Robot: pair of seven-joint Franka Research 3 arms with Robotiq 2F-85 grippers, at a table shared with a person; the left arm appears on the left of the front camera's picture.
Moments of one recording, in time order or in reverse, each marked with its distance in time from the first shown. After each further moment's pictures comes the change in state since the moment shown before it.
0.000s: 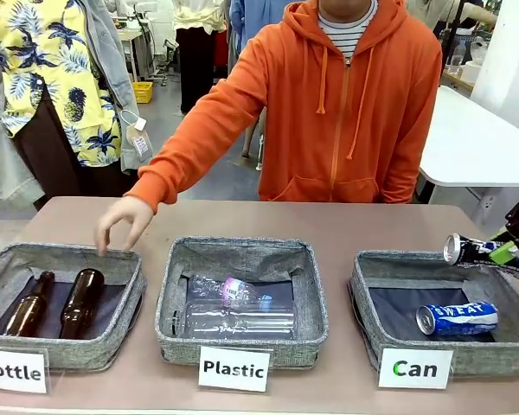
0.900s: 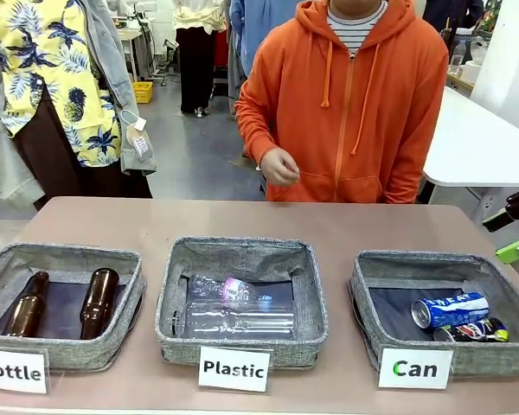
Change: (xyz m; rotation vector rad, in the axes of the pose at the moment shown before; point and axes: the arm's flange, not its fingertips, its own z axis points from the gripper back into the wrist) left arm 0.015 -0.002 -0.059 0.195 0.319 0.064; right arm -0.006 -0.005 0.002 0.012 -0.125 -0.067
